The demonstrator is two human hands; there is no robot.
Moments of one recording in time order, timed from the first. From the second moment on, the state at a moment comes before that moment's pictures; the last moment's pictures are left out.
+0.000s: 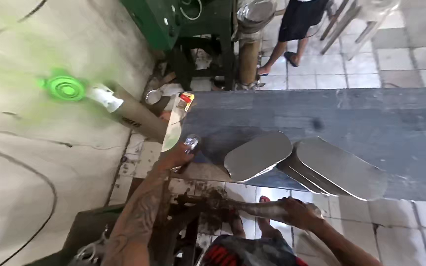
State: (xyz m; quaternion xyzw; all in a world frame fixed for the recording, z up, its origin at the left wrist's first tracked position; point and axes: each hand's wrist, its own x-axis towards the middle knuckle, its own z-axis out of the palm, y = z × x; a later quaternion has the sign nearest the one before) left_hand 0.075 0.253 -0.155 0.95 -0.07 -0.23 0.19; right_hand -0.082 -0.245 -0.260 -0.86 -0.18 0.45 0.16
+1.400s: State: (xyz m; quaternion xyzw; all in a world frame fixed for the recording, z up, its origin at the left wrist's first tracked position) left_hand -0.061 0.038 0.015 0.77 -0.16 -0.06 0.61; right_hand -0.066 -0.217 -0.002 -0.84 -0.22 -0.10 0.49
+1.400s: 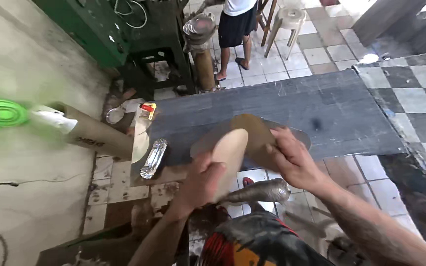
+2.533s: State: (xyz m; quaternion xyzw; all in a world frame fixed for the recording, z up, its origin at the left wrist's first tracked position) left_hand -0.127 0.055 -0.153 0.77 0.10 -0.26 0.57; right_hand -0.187 -0.281 -0.223 -0.76 -0.25 0.57 0.19
